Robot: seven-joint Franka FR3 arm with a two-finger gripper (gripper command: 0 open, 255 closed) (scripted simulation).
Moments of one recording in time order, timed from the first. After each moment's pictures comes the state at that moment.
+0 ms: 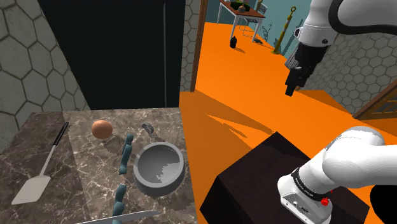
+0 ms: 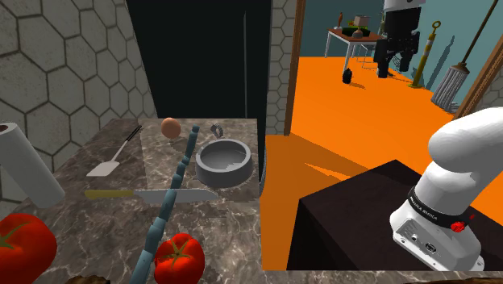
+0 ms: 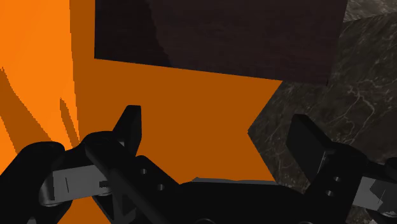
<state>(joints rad) 0.00 -0.82 -0.01 -2.44 -0.06 1.43 -0.05</state>
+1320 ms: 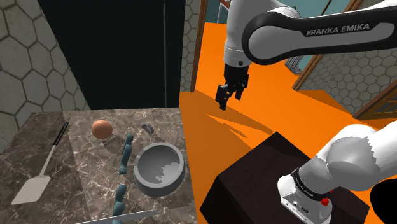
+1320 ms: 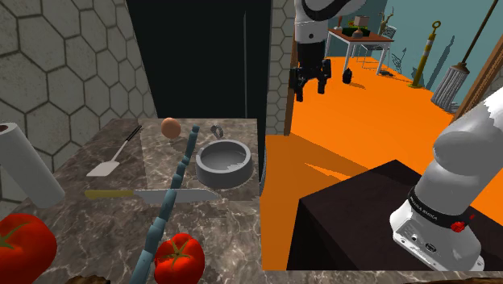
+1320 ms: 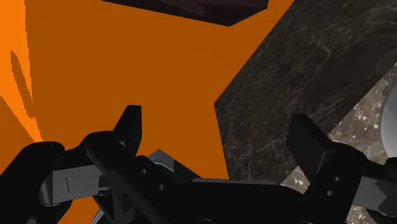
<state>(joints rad) 0.12 -0.35 0.28 -2.29 0.09 1.79 0.23</state>
